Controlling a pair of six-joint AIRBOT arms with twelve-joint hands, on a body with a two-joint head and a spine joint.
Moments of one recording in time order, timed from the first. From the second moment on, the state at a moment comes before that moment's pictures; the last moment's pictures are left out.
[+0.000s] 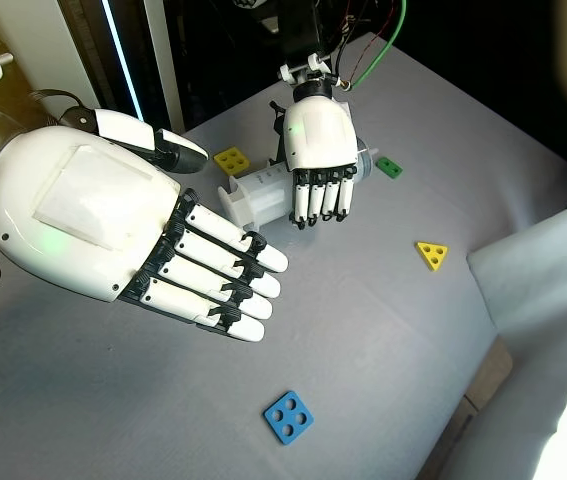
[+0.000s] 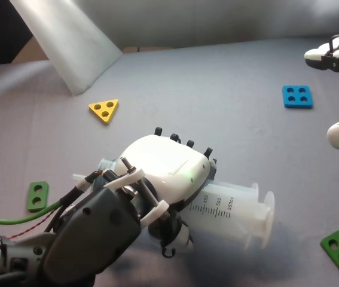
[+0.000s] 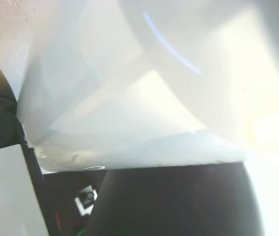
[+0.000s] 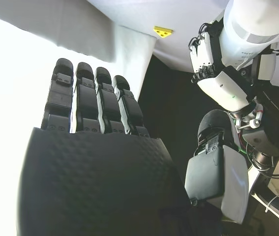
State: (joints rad) left arm 0.71 -1.25 0.78 -1.03 -0.77 2.04; right arm -0.40 -0.54 0.78 -1.21 0.06 0.29
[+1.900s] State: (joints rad) left arm 0.30 -0.84 0.79 0.47 -0.16 0.69; right arm -0.32 -0.48 0.78 -1.12 0.34 -0.11
